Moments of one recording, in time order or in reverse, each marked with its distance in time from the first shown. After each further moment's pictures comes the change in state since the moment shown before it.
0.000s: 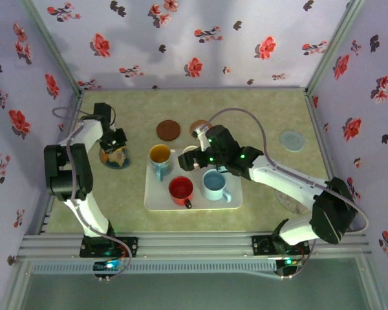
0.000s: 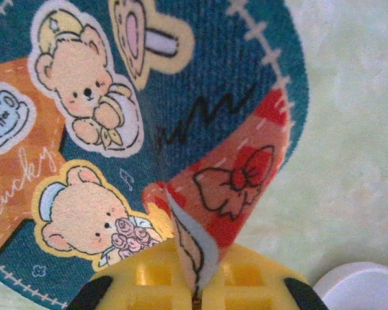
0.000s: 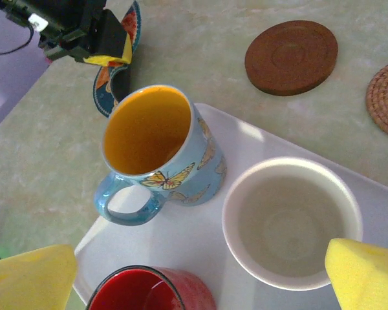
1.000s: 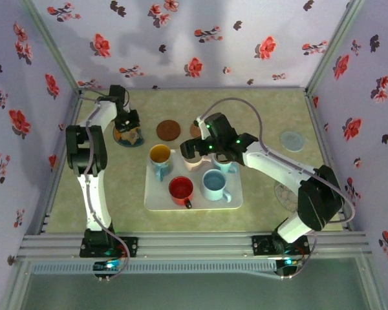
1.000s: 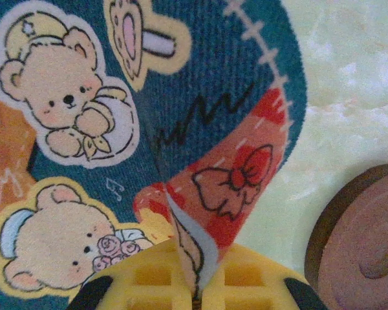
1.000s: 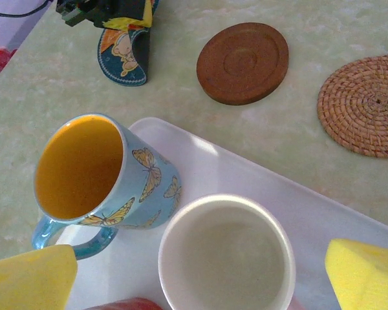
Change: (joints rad) left arm -0.072 0.391 0.492 -0.053 0.083 0.000; right arm -0.100 0.144 0.149 -0.092 -0.011 -0.026
